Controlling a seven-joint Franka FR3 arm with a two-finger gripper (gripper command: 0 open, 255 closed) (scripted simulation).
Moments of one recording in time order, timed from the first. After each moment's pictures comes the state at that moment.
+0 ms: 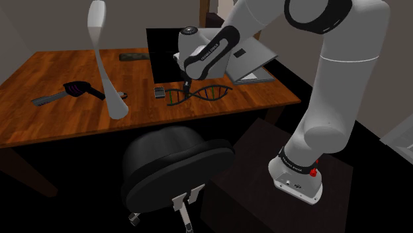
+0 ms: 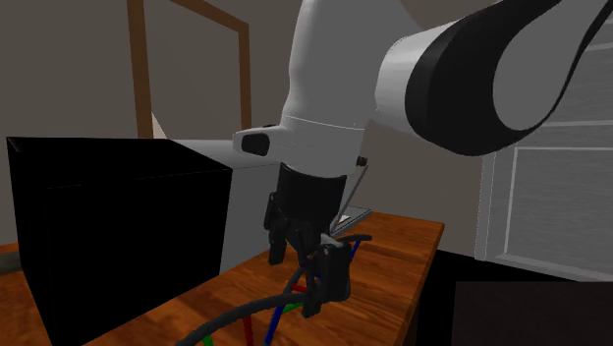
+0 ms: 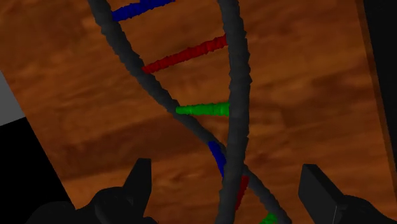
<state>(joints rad) 0.09 0.28 -0.09 -2.14 -0.28 2.59 -0.35</state>
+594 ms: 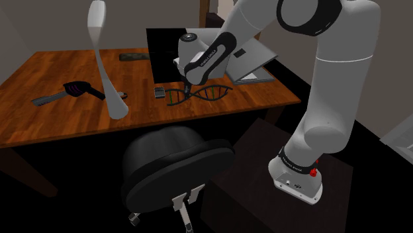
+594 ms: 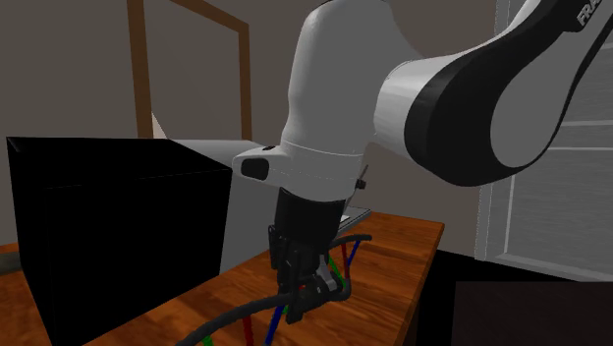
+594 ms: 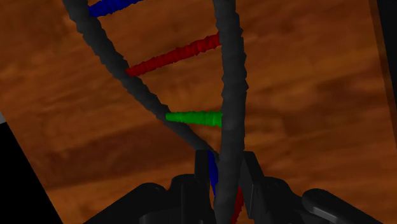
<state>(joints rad) 0.09 0.33 -0.09 -2.14 -0.29 2.64 -0.33</state>
